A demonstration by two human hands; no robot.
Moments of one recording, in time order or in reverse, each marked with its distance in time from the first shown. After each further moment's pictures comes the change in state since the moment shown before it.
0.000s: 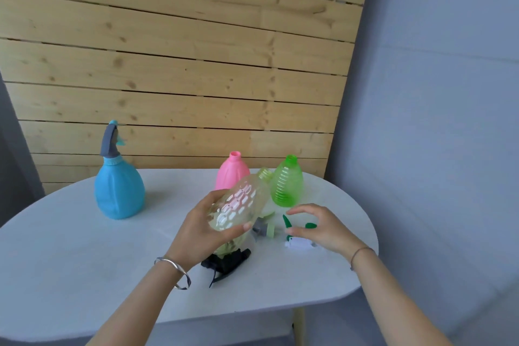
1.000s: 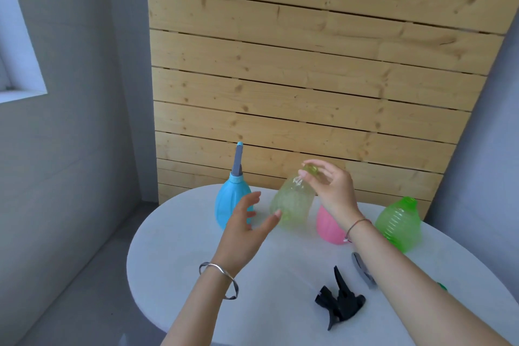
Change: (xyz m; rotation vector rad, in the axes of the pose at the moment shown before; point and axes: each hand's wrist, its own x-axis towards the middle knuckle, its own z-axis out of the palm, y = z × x) left_hand -0.005 -0.028 -0.125 -0.148 0.248 -0.209; right_hand 0.106 -0.192 0.126 0.320 0.283 -0.349
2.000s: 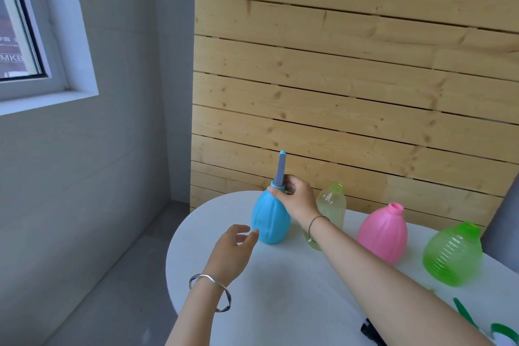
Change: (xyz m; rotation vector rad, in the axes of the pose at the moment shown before) left_hand 0.009 -0.042 -0.074 0.202 0.054 -0.308; right_hand 0.019 0.008 0.139 -0.033 -0.252 0.122
